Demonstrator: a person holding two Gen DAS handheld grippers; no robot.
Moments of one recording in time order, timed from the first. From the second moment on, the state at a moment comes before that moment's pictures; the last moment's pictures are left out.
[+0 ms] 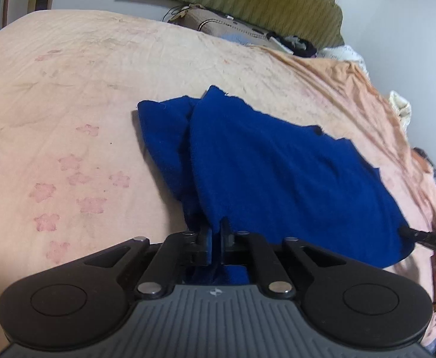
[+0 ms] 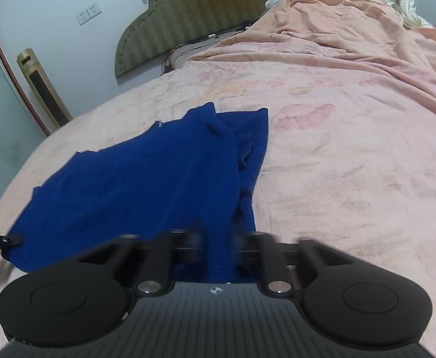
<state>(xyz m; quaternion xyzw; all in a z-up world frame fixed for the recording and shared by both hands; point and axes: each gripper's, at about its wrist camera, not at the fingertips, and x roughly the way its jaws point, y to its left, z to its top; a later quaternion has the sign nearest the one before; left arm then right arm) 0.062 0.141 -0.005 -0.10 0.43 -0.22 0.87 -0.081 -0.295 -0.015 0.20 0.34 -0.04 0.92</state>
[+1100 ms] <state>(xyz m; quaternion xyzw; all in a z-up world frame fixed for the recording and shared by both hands) 0.023 0.174 0.027 -0.03 0.38 -0.18 0.91 -0.124 -0.296 0.005 0.17 0.32 -0.10 0.93</state>
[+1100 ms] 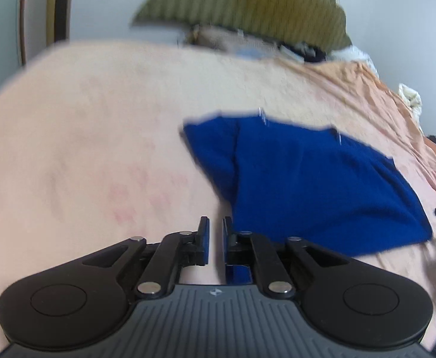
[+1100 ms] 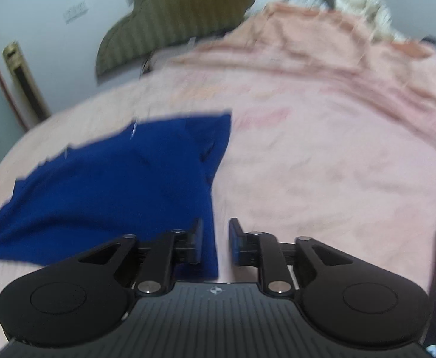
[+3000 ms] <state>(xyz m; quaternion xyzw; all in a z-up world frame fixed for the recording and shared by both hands) 0.057 0.036 -0.038 0.09 0.30 -0.08 0.95 0.011 -0.179 -0.040 -0.05 0.34 -0.07 0.94</state>
